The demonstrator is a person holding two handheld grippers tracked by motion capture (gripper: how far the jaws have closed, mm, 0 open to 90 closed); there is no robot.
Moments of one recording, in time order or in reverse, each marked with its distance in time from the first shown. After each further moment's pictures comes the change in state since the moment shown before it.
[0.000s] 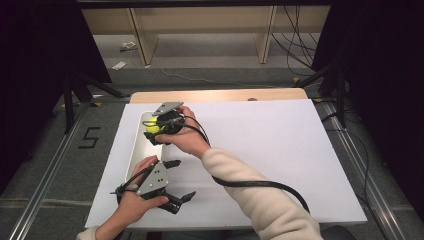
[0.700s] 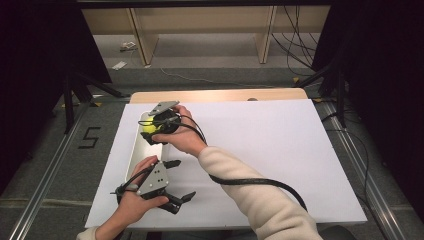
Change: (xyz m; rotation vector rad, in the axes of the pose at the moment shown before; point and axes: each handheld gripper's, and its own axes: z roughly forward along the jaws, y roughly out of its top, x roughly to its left) left arm 0.000 0.000 0.000 0.000 0.000 0.001; right arm 0.003 0.005 0.008 0.007 0.014 -0.014
